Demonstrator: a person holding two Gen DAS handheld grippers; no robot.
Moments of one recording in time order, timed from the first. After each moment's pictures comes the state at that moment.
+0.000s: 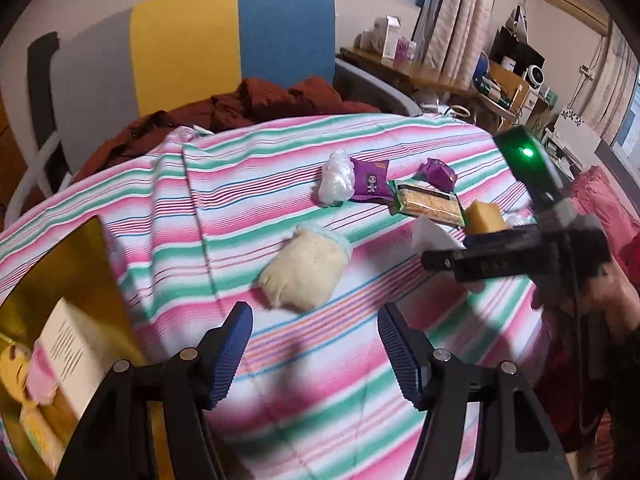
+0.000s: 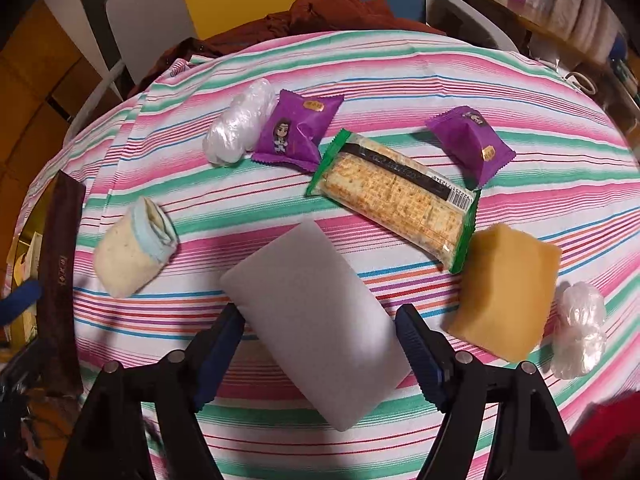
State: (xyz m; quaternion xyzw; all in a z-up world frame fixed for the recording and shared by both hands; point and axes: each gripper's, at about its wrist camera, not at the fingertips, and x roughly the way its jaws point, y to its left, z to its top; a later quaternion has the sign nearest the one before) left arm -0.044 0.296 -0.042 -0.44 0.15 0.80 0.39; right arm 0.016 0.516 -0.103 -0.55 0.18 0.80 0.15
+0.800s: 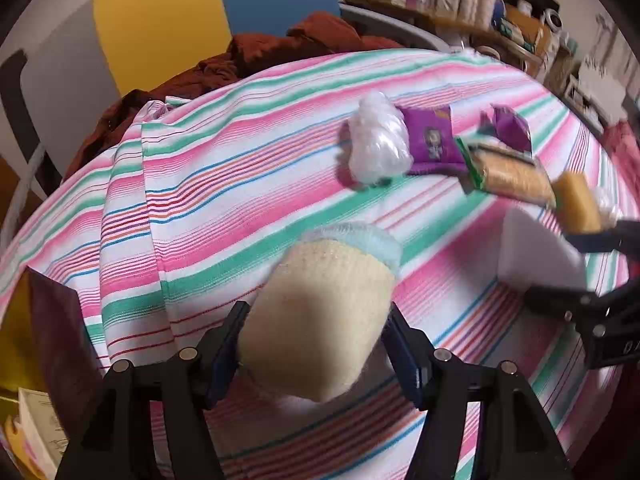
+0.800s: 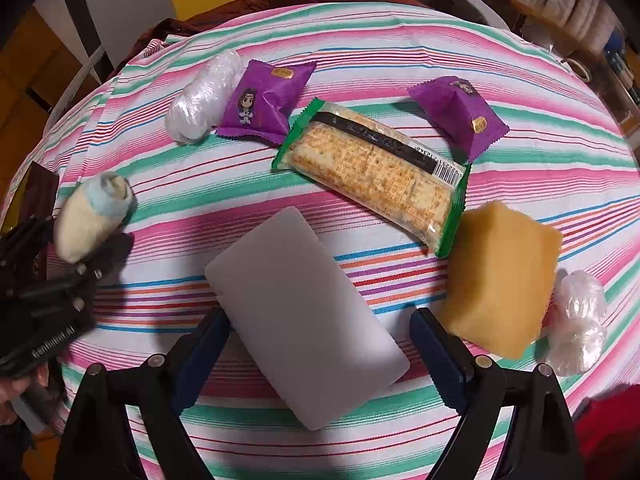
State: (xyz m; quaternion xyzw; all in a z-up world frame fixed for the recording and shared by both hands) left arm -0.099 0.361 -0.111 -0.47 0.23 0.78 0.35; right arm 0.016 0.528 -0.121 -0.58 0.18 0.77 0.17
